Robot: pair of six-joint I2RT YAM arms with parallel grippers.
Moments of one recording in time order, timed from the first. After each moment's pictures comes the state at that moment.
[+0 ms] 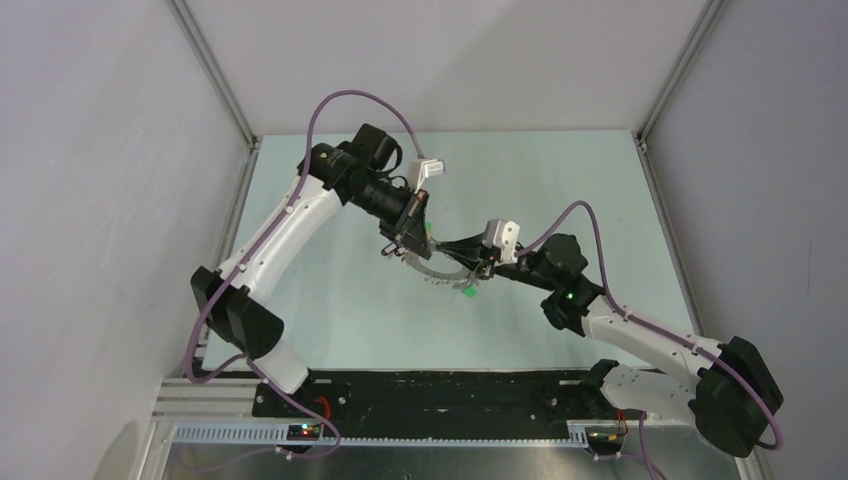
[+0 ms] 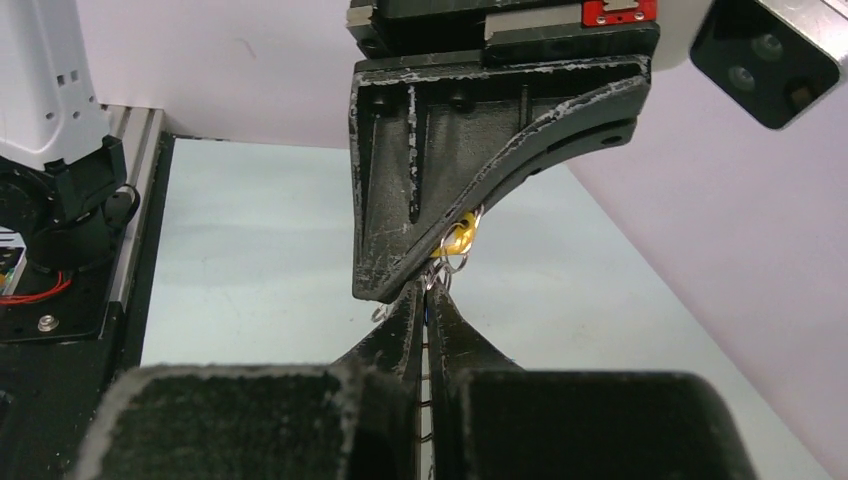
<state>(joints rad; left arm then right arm) -0.55 1.63 1.76 -1.28 0.79 0.03 0.77 1.08 0.62 0.65 -0.53 -0.19</state>
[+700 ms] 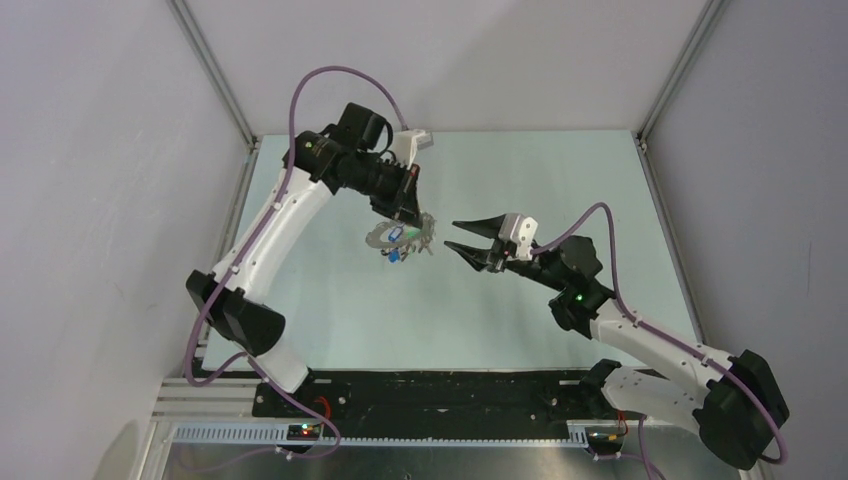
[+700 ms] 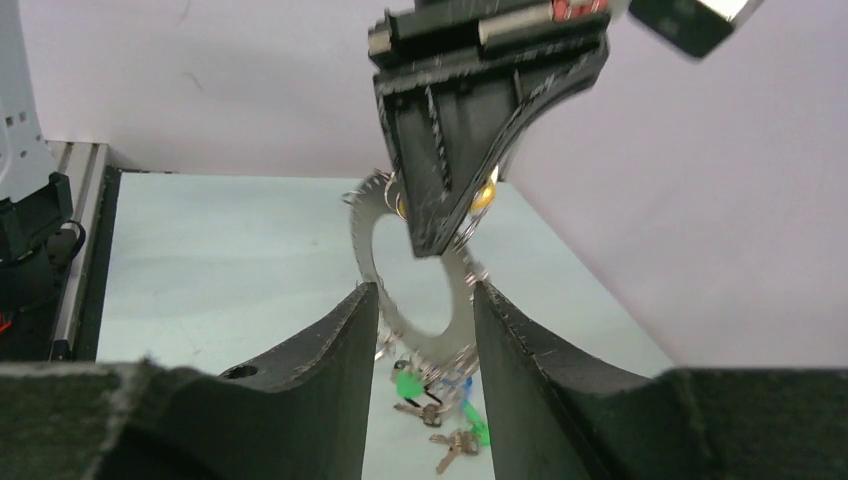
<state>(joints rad) -0.51 1.65 1.87 -1.23 0.60 -0.03 0.72 1.01 0.60 0.70 -0.49 -0.18</state>
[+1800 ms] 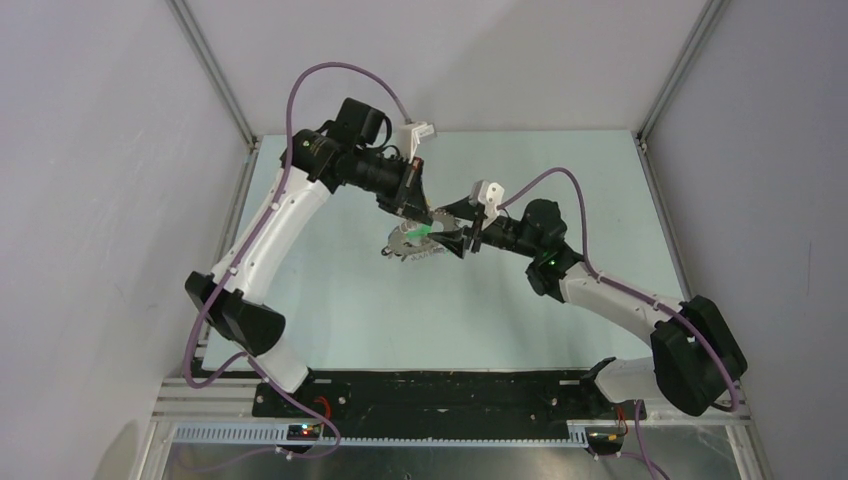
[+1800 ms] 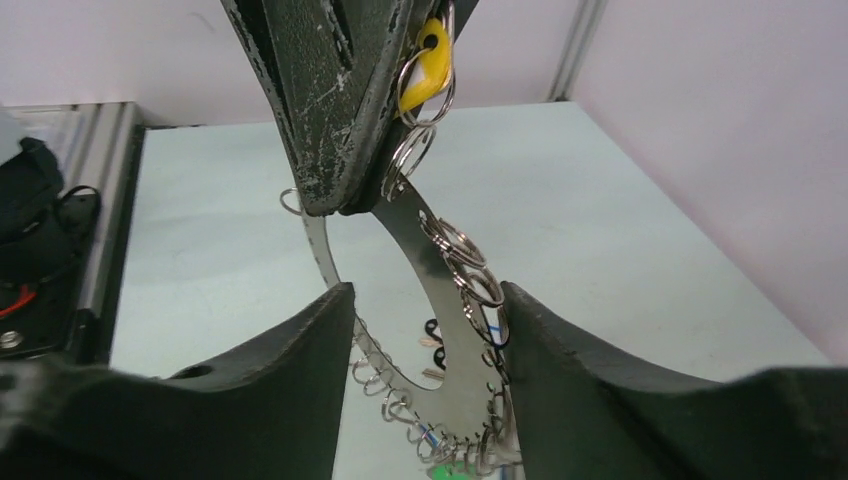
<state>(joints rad) -0.51 1.65 1.93 -1.19 0.70 -0.07 0.64 1.33 0.77 0.67 -0.60 -0.10</state>
